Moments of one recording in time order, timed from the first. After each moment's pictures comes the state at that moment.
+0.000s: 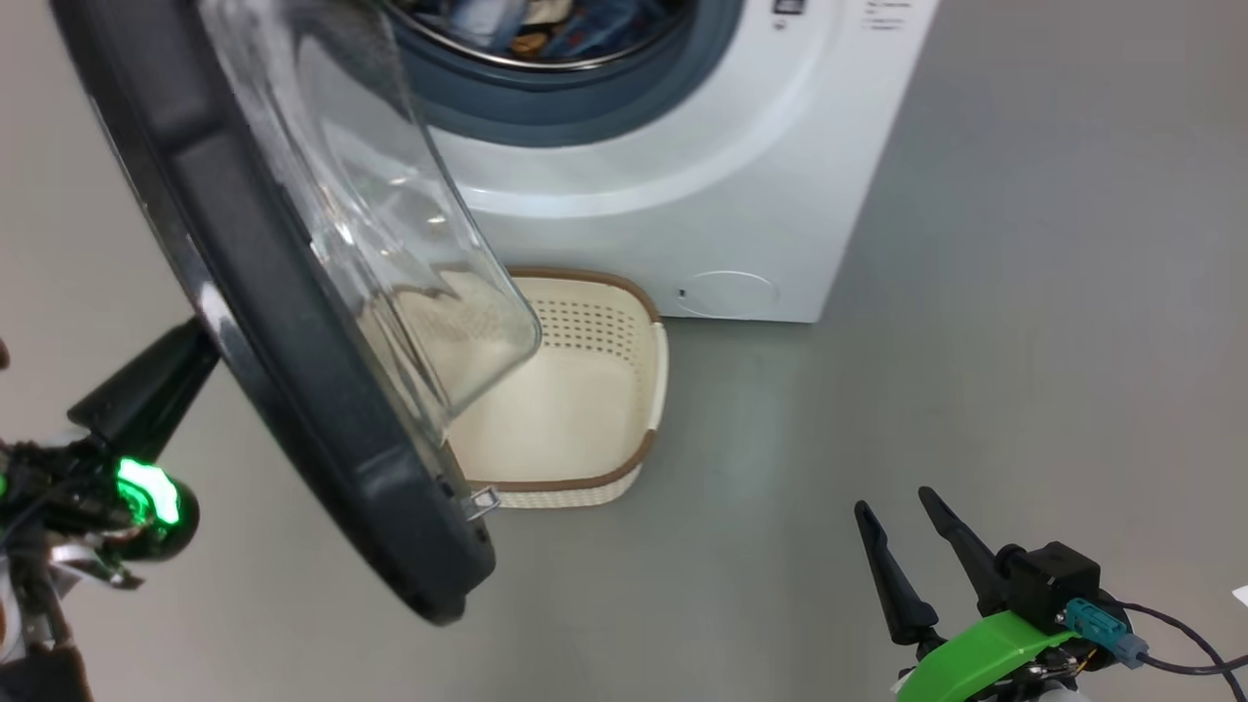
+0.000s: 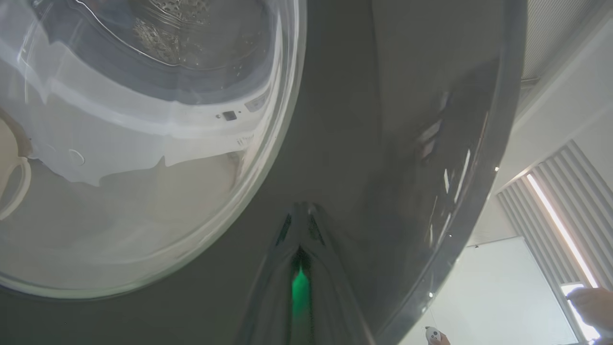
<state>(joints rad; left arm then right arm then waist) -0.40 0.06 0.37 -0.03 -1.62 0.03 1.00 -0.11 -0.10 0.12 0.32 0.25 0.13 -0.25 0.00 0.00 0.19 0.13</state>
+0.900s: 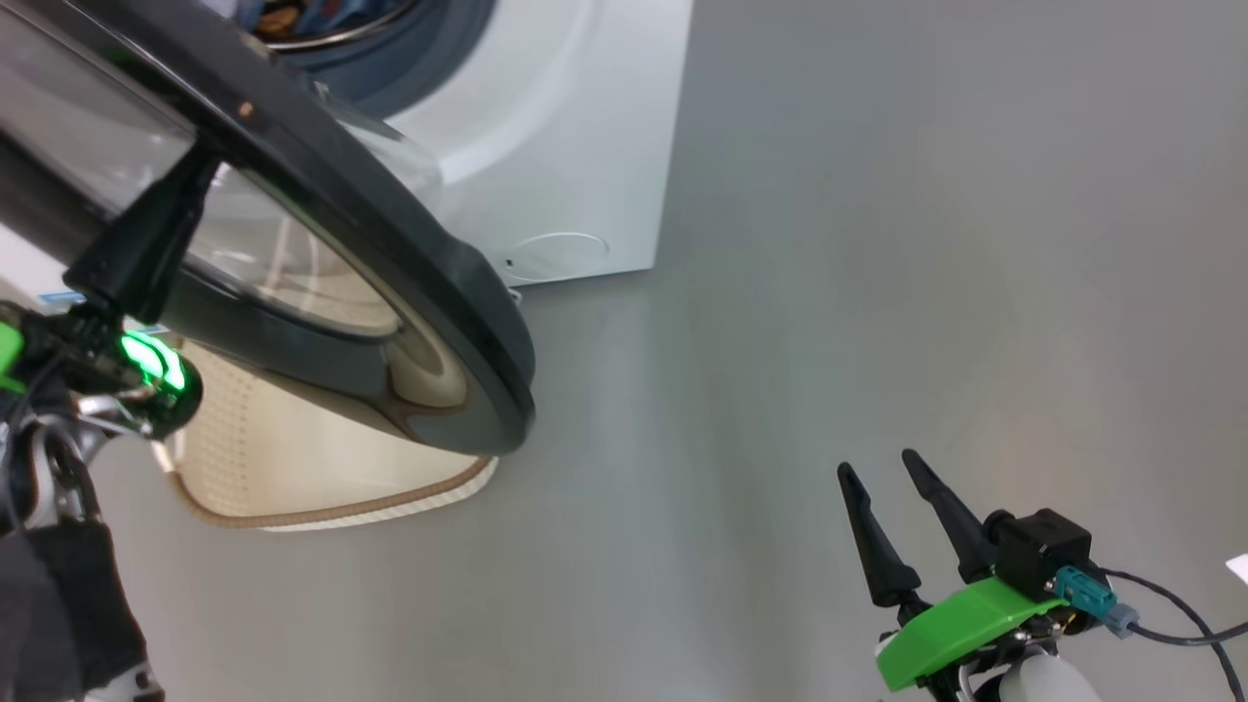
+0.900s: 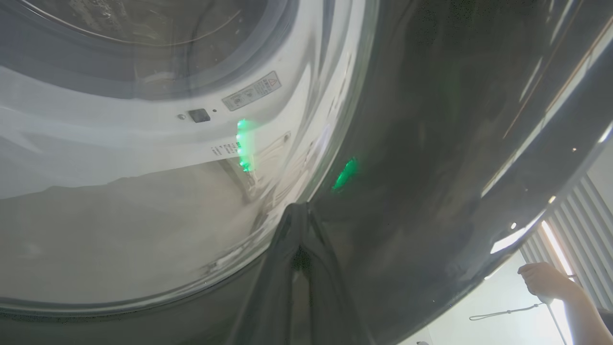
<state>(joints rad) -0.63 0.04 0.32 0.16 -1.54 -0.06 0.82 -0.16 -0.06 0.12 0.31 0.26 0.13 -0.25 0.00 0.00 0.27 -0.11</state>
